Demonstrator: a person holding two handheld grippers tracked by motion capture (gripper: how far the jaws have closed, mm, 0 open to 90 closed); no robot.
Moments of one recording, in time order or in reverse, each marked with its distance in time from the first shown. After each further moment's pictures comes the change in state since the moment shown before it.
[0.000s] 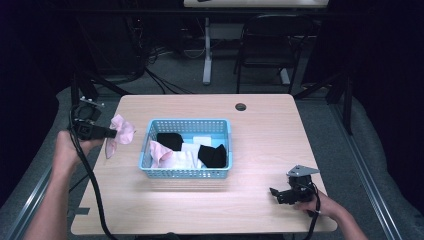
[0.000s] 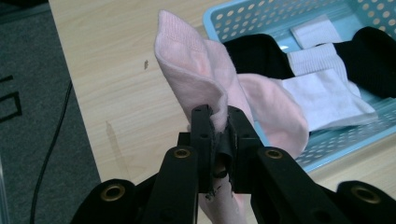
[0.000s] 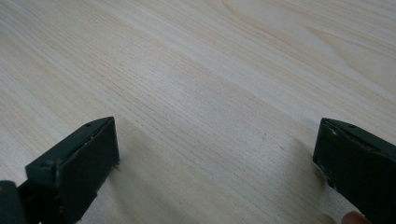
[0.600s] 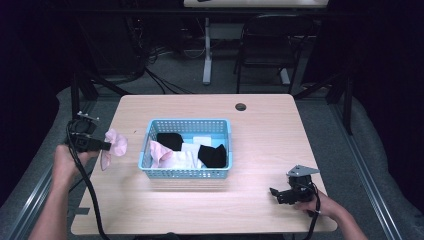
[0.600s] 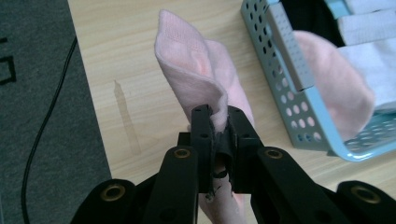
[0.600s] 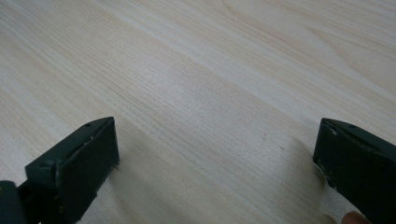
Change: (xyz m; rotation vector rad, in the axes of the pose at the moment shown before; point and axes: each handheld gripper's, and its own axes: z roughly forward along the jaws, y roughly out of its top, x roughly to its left) left arm 0.028 -0.038 0.037 0.065 0.008 -0.089; right arm 0.000 0.000 0.000 -0.003 -0.003 0.001
